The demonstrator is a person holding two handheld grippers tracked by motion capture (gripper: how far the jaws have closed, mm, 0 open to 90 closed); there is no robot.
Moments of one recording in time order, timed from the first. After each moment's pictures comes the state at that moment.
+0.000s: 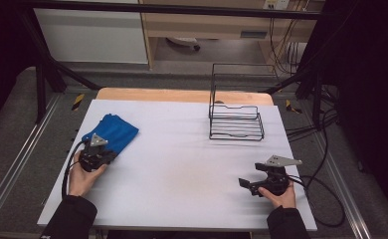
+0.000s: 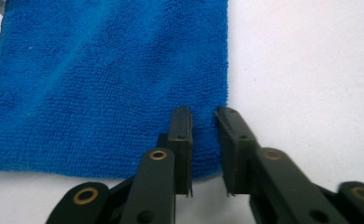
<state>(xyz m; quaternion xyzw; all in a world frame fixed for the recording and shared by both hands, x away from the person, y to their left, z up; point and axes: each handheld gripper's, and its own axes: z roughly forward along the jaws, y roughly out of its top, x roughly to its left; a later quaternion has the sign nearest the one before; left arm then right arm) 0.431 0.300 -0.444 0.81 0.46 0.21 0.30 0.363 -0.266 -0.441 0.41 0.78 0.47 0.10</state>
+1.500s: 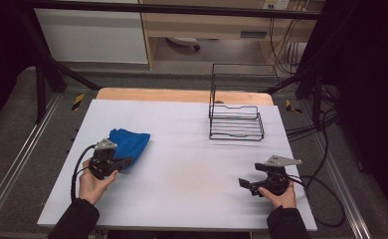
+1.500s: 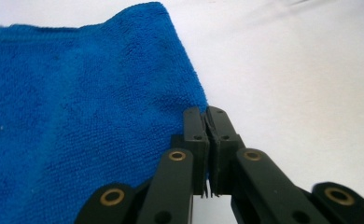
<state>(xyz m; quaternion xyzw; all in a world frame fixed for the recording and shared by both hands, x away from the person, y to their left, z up) 0.393 0.250 -0.411 0.79 0.45 0.11 0.40 0.363 -0.266 -0.440 0.40 0.78 0.46 0.10</state>
